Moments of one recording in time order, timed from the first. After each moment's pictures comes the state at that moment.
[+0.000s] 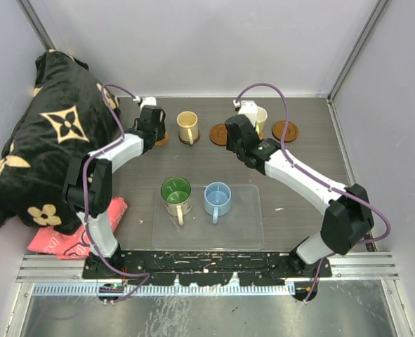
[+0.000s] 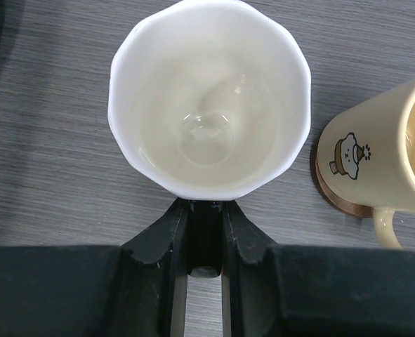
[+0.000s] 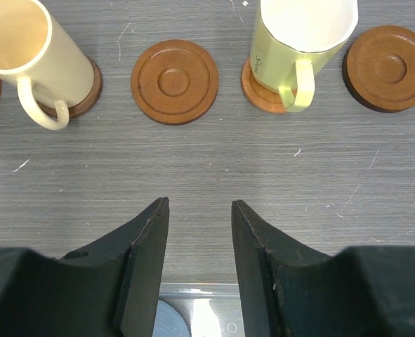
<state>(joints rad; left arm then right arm) -0.31 1.87 1.31 -0.10 -0.36 -0.33 0.64 1.51 1.24 -0.37 0.54 0.40</state>
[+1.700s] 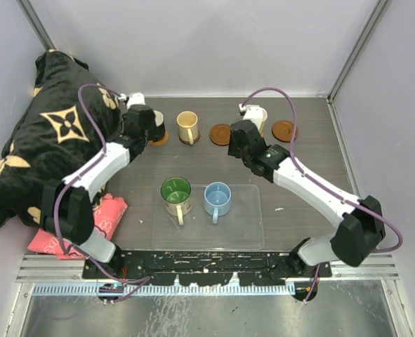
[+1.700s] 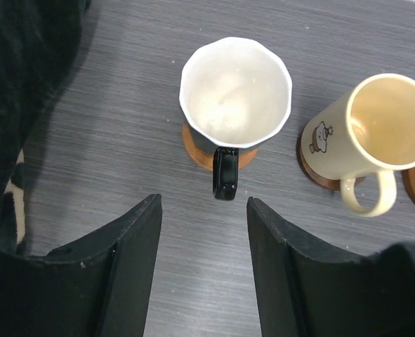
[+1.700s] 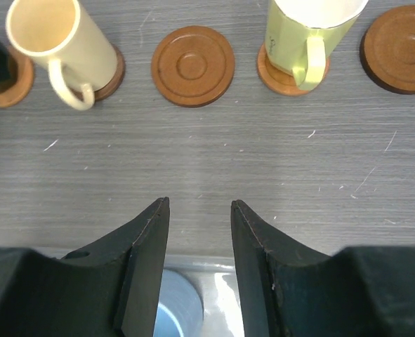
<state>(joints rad) -0.33 1.60 1.19 -0.16 -0.41 -0.34 0.66 1.42 1.19 -0.39 0.50 0.45</state>
